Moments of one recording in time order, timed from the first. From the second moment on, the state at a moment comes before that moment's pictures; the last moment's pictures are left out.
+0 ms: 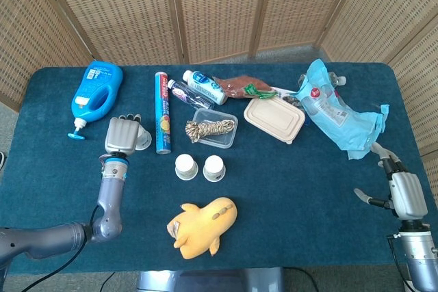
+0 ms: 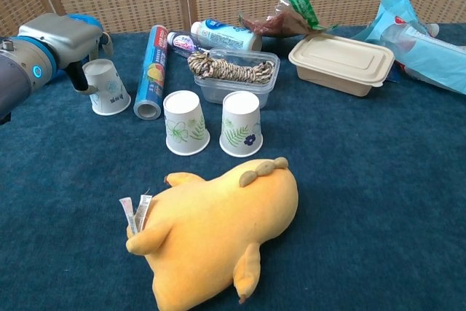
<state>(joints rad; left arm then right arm) -0.85 -1.69 -0.23 -1.32 0.64 1.20 1.00 0.17 -1.29 0.11 -1.29 -1.52 1.49 0.45</state>
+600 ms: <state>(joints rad) -0.83 -1.68 -0.23 -1.34 0.68 1.22 0.94 0.17 -1.29 0.11 -1.28 -1.52 1.48 0.47</state>
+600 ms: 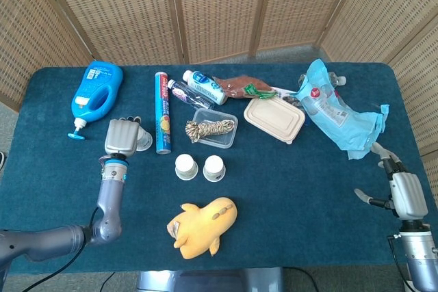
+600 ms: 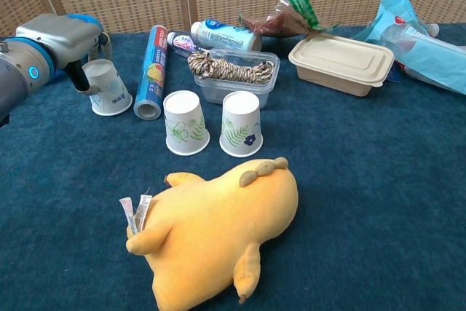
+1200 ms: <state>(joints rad) -0.78 -1.44 -0.28 -1.83 0.77 1.28 0.87 0.17 -1.29 0.10 -1.30 -1.53 1.49 0.46</state>
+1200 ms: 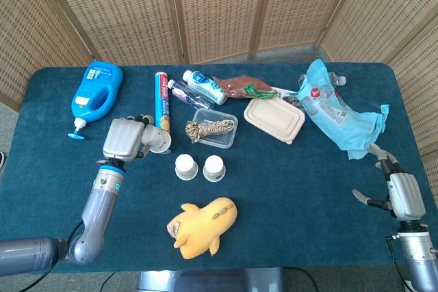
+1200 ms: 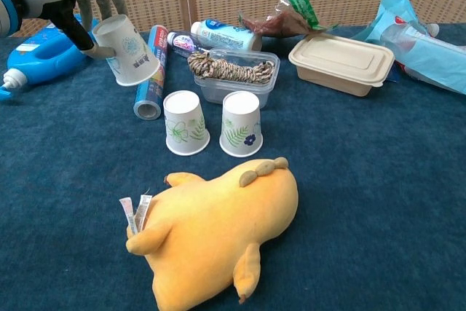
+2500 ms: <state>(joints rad) -0.98 -1.70 -0.28 -1.90 0.69 1.47 1.12 0.17 -1.29 0.10 -1.29 -1.52 1.48 0.48</state>
